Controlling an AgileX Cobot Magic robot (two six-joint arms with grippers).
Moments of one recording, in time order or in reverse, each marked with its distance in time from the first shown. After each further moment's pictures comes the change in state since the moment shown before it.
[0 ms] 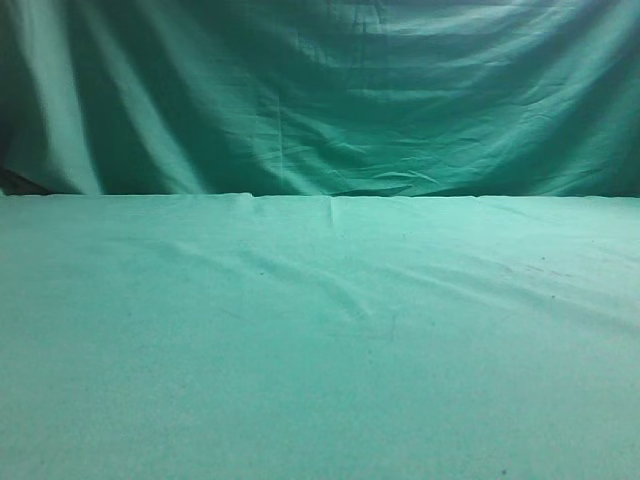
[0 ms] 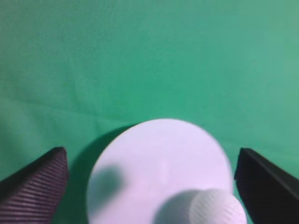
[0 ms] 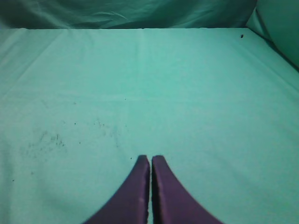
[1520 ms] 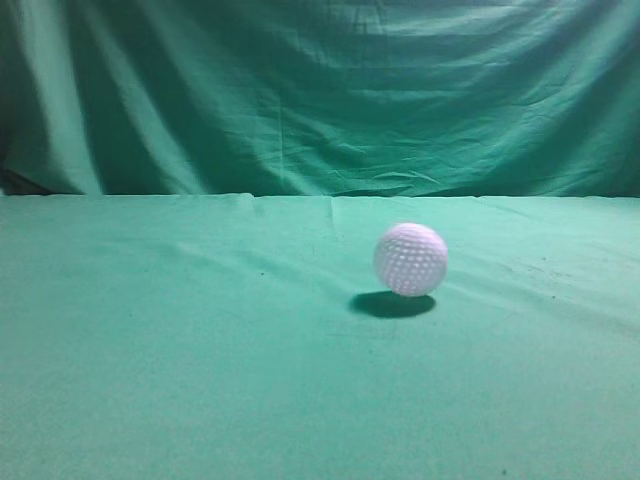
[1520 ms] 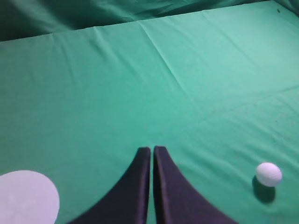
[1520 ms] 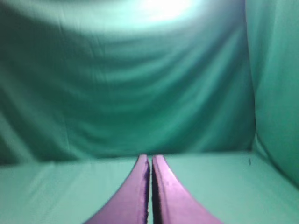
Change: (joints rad) left arm -0.253 -0.833 0.313 -0.476 0.037 0.502; right arm 0.000 0.000 0.002 0.068 -0.486 0.000
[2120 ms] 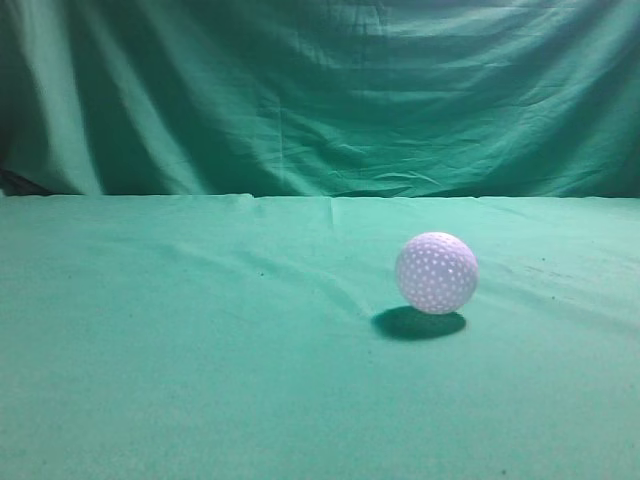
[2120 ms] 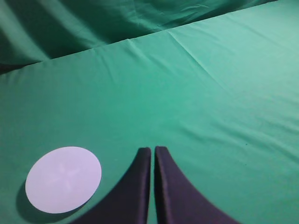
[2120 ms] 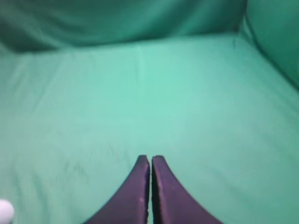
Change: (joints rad) left arm 0.000 -0.457 0.376 0.147 -0.112 -0.002; right arm 0.000 0.210 -0.383 -0.070 0.749 0.105
